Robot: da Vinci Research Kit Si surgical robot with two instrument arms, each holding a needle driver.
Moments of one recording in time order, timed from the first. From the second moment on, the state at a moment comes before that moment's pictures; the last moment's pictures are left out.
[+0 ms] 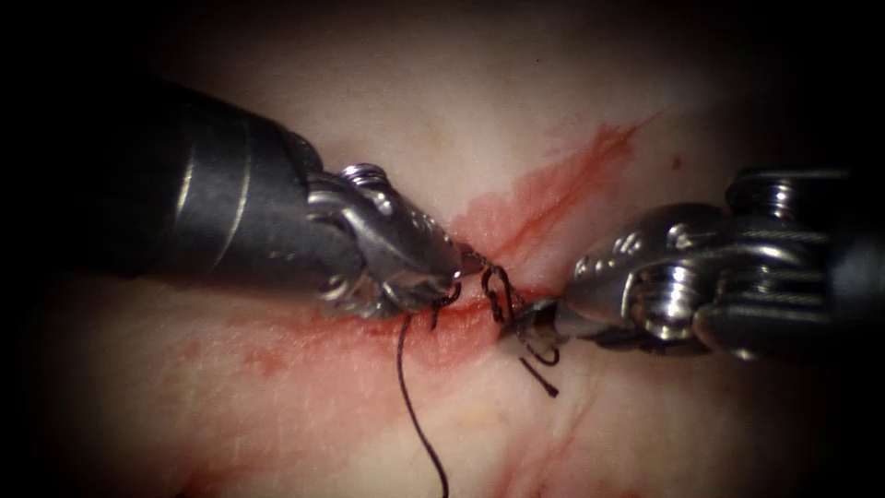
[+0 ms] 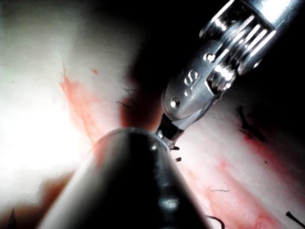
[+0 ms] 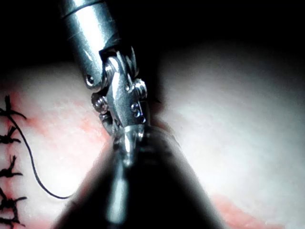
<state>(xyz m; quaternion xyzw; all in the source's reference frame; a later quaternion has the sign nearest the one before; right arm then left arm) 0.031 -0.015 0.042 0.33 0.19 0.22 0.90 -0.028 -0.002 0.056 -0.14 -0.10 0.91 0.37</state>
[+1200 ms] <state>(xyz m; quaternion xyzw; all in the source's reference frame) 0.030 -0.015 0.043 0.31 0.11 0.26 0.91 -0.028 -0.002 0.056 -0.14 -0.10 0.91 0.37</state>
